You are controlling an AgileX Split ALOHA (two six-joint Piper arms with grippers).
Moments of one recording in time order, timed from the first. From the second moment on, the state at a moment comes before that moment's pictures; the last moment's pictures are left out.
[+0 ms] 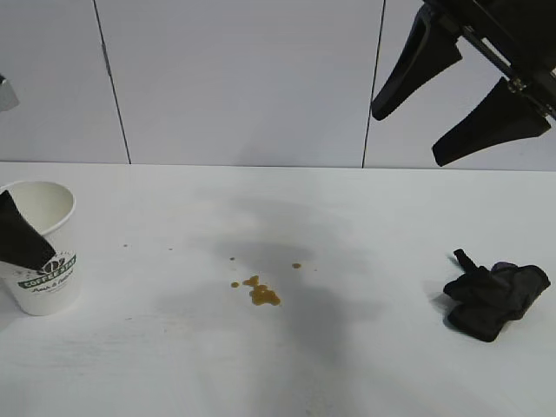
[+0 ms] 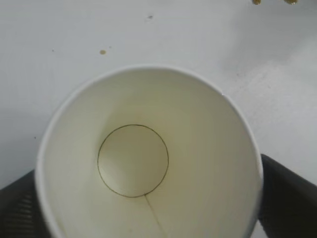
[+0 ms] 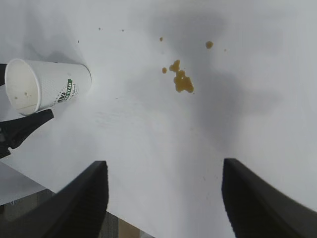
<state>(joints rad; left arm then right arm) 0.00 1.67 -0.82 -0.83 0.56 1.53 0.17 1.47 -1.08 0.65 0.90 -0.12</state>
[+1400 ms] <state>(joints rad) 0.01 1.45 -1.04 0.04 0.95 0.18 0.17 1.47 -1.08 0.65 0.90 -0.12</state>
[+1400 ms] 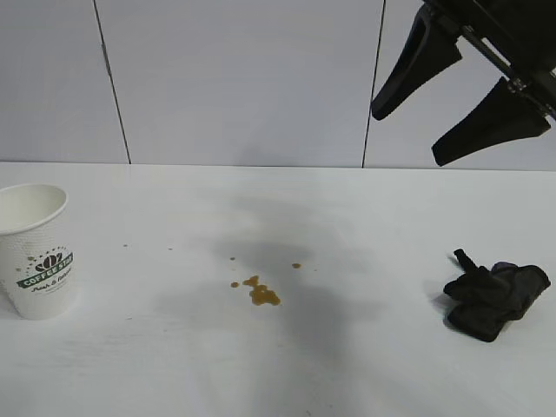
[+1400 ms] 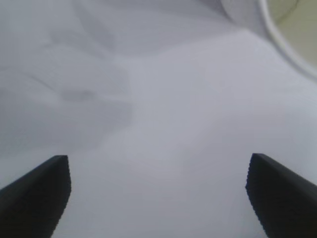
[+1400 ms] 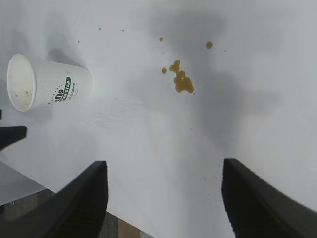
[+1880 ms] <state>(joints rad) 0.01 0.85 -1.28 0.23 1.02 -0.12 0.17 1.47 -1.08 0.65 0.89 -0.12</state>
